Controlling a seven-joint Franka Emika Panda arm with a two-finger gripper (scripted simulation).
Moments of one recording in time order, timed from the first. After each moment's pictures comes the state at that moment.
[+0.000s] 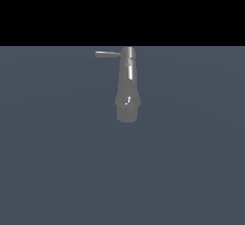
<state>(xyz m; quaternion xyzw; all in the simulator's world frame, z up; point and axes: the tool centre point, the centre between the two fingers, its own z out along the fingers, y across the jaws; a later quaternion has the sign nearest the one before) -0.256 0.010 0.504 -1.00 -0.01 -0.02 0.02</state>
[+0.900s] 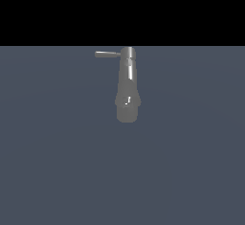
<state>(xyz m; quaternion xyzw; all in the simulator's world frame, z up) -0.260 0.003 0.497 -1.00 0.00 0.00 0.03</state>
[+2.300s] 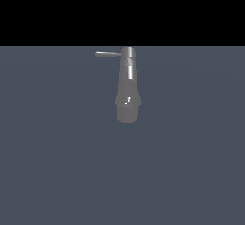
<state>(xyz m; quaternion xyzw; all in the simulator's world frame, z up) -0.129 0.014 0.486 -0.97 0.23 0.03 0.06</state>
